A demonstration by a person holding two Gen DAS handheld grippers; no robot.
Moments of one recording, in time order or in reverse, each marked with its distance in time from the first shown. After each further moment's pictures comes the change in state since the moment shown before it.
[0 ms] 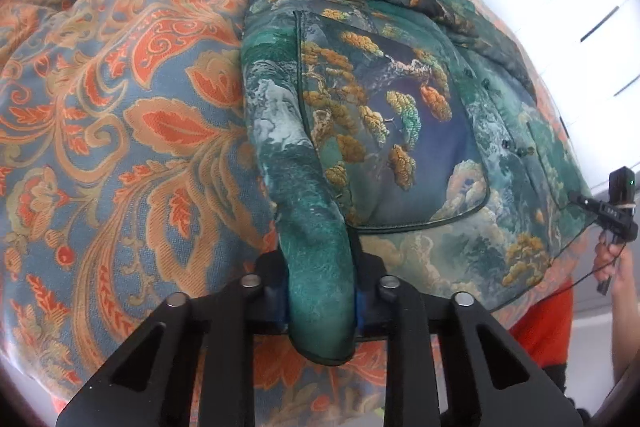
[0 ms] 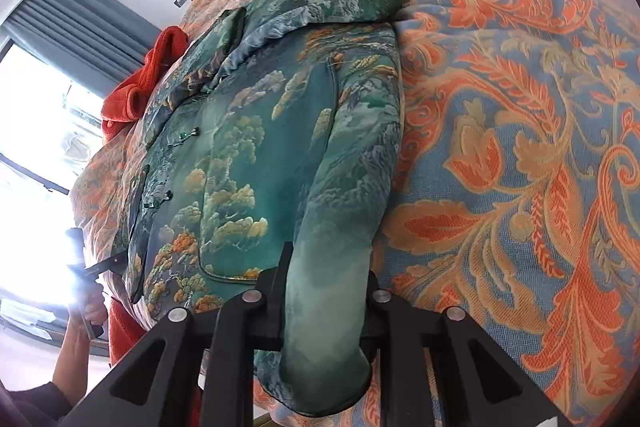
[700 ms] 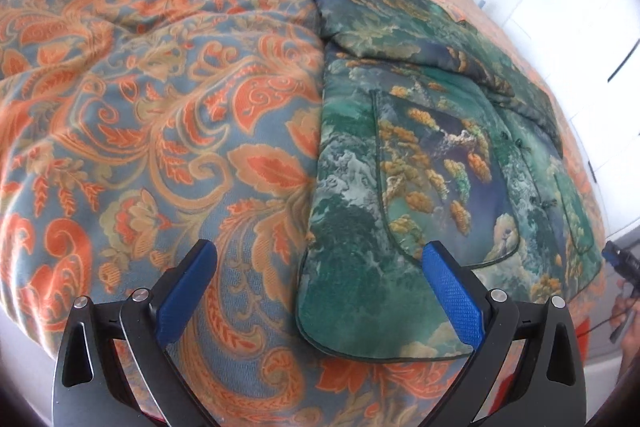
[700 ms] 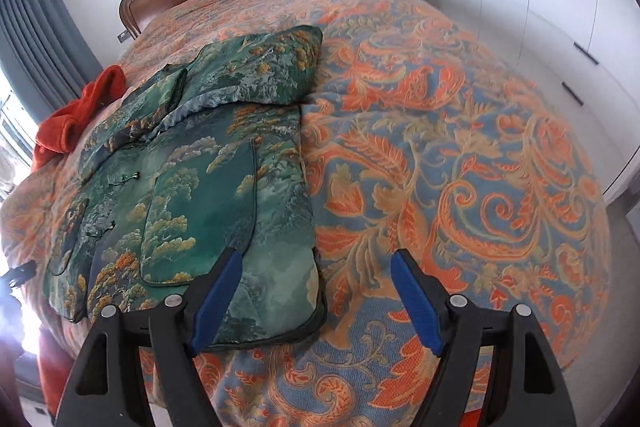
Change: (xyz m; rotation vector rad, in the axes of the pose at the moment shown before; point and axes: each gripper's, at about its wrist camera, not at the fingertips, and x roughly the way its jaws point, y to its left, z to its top) left arm -0.019 0.033 0.009 -0.078 -0.140 0.137; right arm -0.078 -0.004 -0.028 0.008 -0.231 -0.341
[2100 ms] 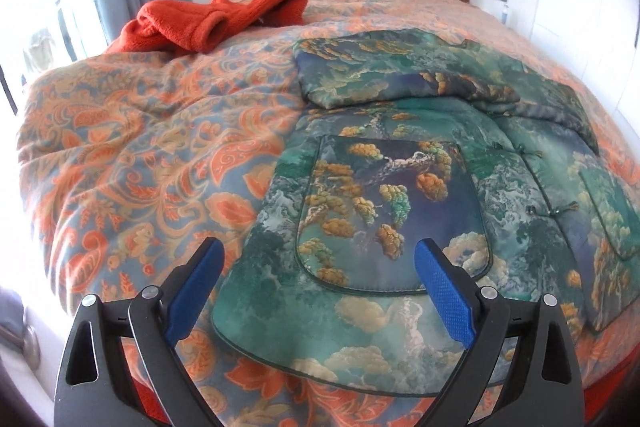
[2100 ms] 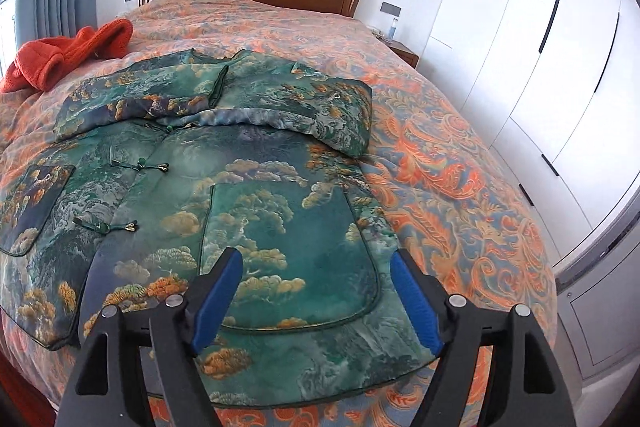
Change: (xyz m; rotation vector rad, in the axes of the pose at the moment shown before) left arm -0.025 -0.103 -0.029 0.105 -0.263 0.287; right arm 0.006 0.170 -0.015 -0.299 -0.185 -0.355
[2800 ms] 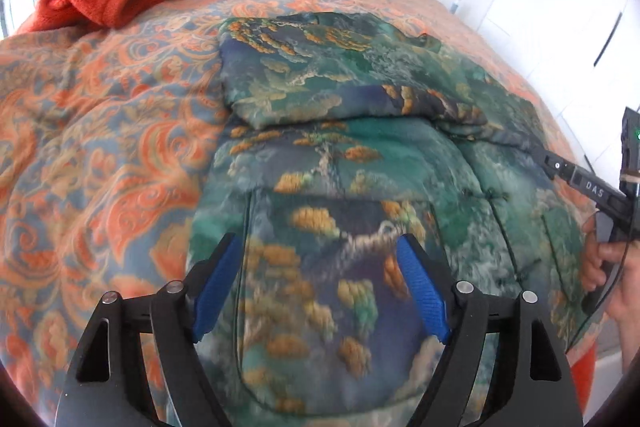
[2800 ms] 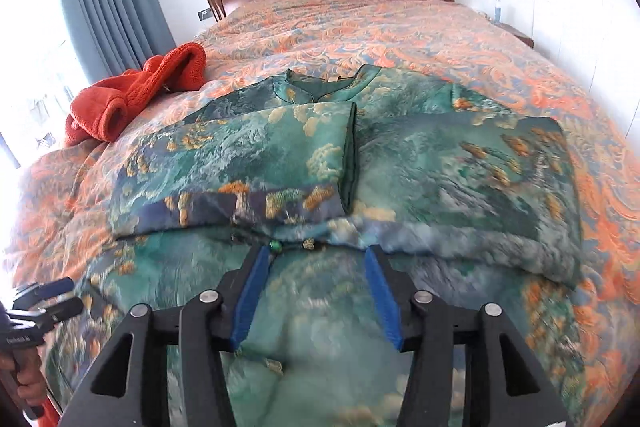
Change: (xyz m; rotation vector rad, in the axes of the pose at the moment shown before) left arm 0.055 0.008 0.058 -0.009 0.129 -0.295; right arm 0.134 0.090 0.124 0.034 0.004 0.461
